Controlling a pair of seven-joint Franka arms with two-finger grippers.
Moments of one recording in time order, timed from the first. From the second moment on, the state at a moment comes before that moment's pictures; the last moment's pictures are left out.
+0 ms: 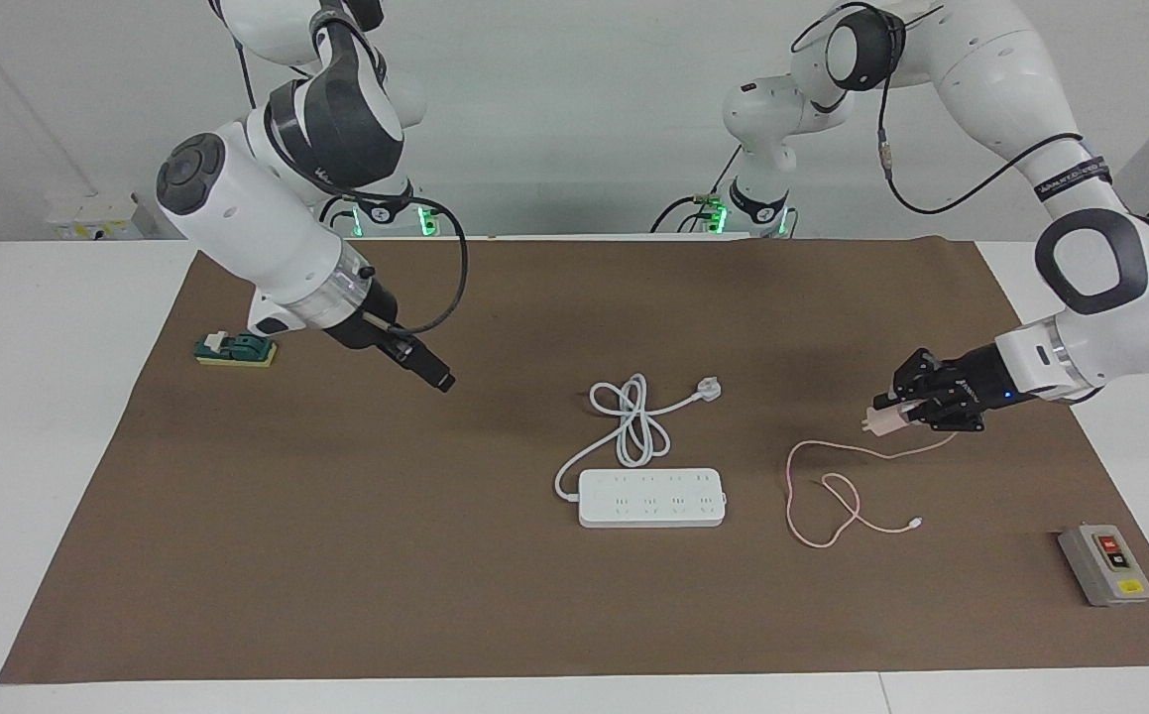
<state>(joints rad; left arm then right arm) 0.07 0.50 0.01 -1.33 -0.49 1.64 0.80 0.13 0.30 0.02 -1.42 0.30 1.69 0.72</state>
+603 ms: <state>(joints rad) -0.19 0.51 0.00 -1.33 -0.23 1.87 0.97 0.02 0.17 0.02 -1.44 0.06 1.56 0.02</state>
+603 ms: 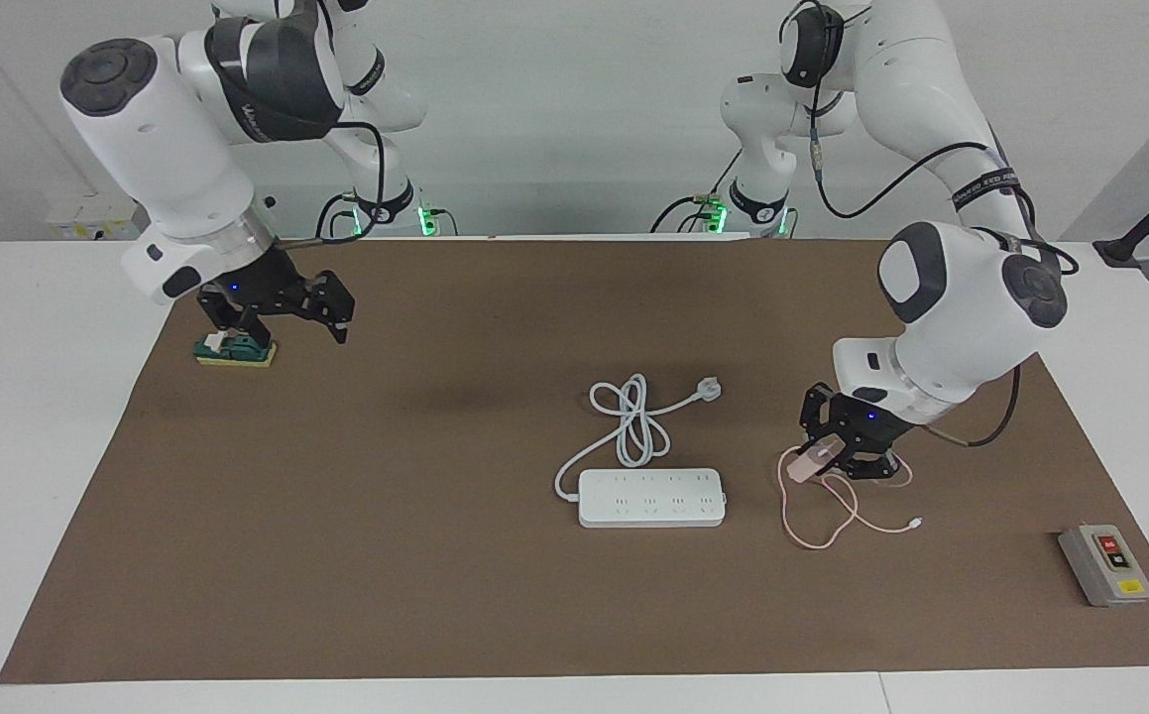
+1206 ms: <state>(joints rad) -0.33 0.51 0.01 -1.46 -0.08 2.09 1.06 -0.06 -0.09 0.09 -1.73 0.00 1.57 0.00</state>
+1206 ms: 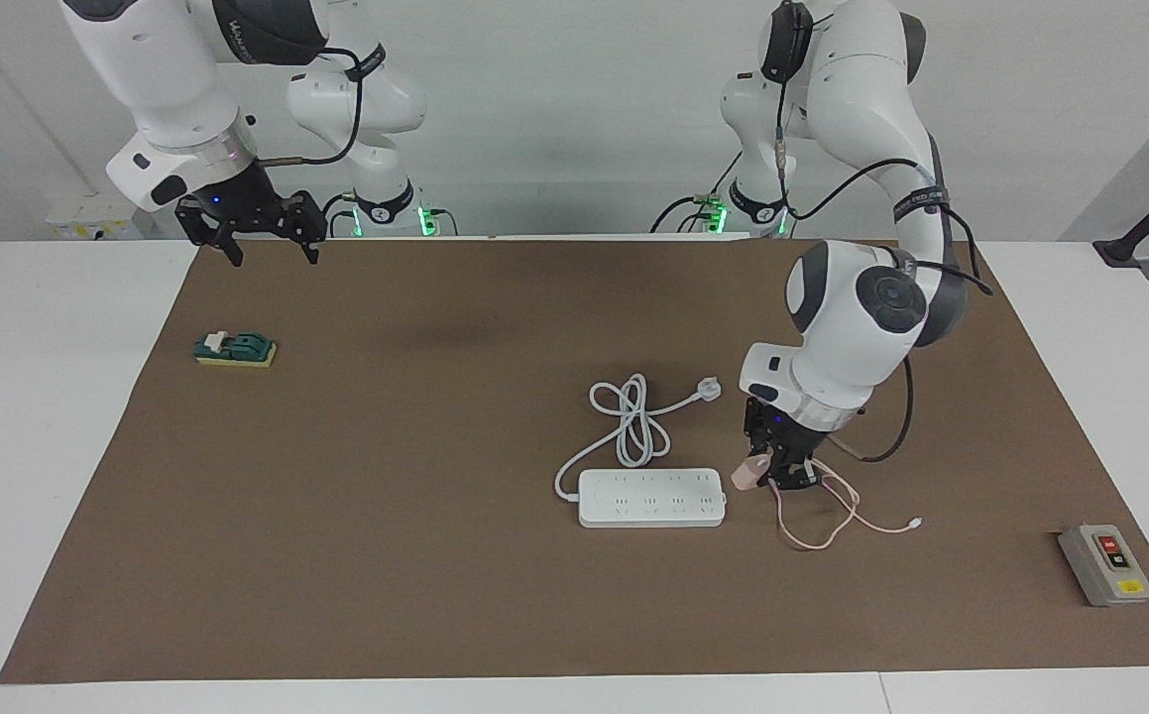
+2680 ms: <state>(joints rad) -0.41 0.48 0.01 -1.62 0.09 2.22 1.07 -0.08 -0.07 0.10 -1.73 0.00 1.60 0.00</state>
